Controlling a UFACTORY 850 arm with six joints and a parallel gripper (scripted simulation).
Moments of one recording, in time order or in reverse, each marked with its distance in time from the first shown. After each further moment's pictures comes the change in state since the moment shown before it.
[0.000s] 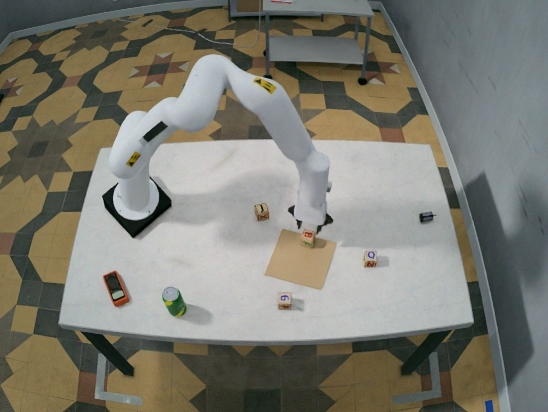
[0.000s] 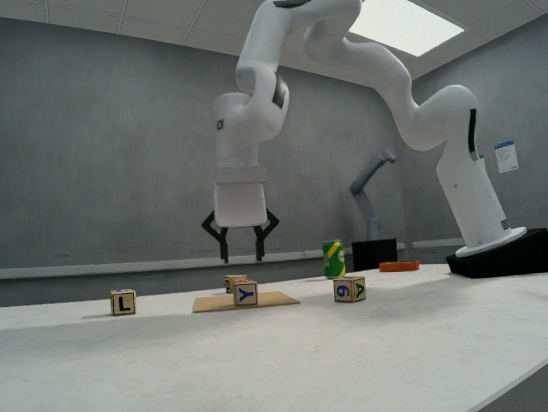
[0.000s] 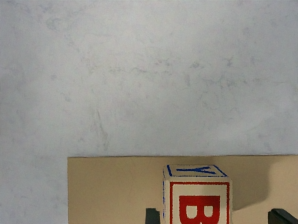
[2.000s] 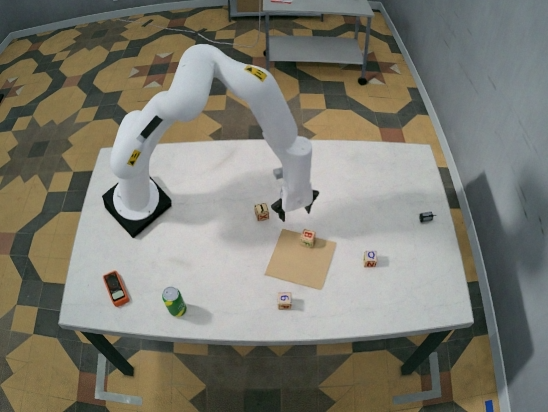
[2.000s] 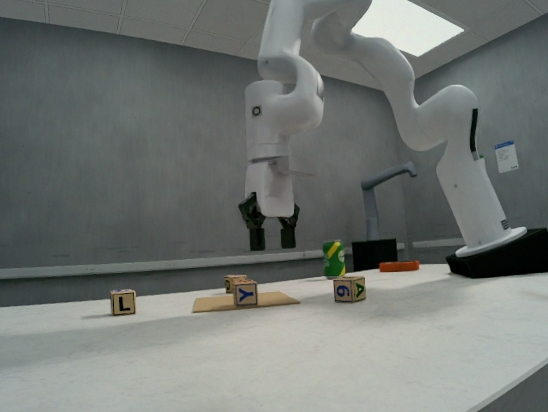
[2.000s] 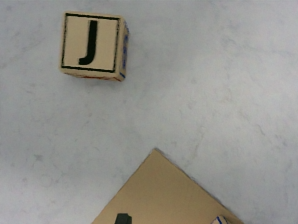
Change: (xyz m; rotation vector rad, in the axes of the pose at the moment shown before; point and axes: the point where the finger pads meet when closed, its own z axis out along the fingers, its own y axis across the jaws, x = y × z) arm 0.025 -0.059 -0.013 0.001 -0.025 -0.717
